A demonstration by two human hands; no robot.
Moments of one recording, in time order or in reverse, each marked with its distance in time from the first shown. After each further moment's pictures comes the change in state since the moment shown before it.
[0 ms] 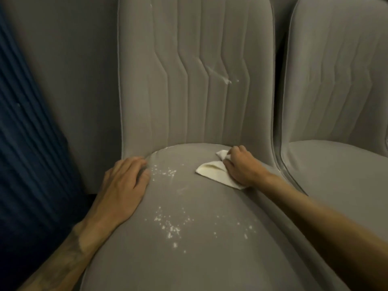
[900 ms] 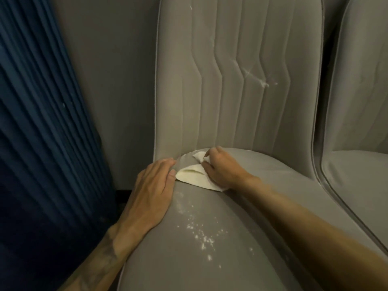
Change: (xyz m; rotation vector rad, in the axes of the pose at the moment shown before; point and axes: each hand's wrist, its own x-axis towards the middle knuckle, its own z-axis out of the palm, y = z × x) left_hand -0.003 -0.003 0.000 -0.097 0.037 -0.041; right_hand 0.037 -0.104 0.049 0.157 -0.018 -0.316
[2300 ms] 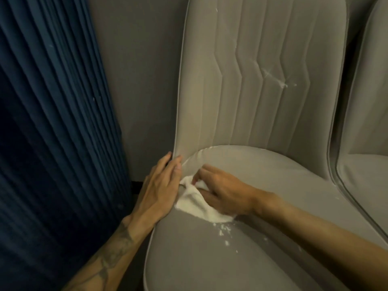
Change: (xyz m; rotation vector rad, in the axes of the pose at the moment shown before) left_hand -0.017 -0.012 -0.018 -0.162 -0.070 -0.246; right_hand -0.054 -0.058 -0.003 0.062 -0.198 -0.406
